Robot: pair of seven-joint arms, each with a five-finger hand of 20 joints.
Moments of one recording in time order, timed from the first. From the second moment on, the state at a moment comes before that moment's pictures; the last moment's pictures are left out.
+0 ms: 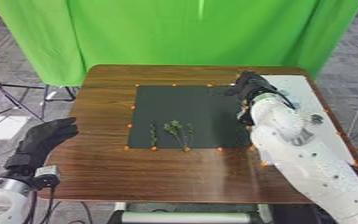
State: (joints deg) left arm 130.3 -55.4 -109.2 -115.8 55.4 1.7 3.1; right arm -66.9 -55.8 55.3 -95.7 -122.6 -6.0 37.8
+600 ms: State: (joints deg) left arm 131.0 -55.8 -109.8 -116.1 55.4 1.5 2.4; right arm -64.0 -53.7 59.3 -90.1 -122.1 -16.0 41.8
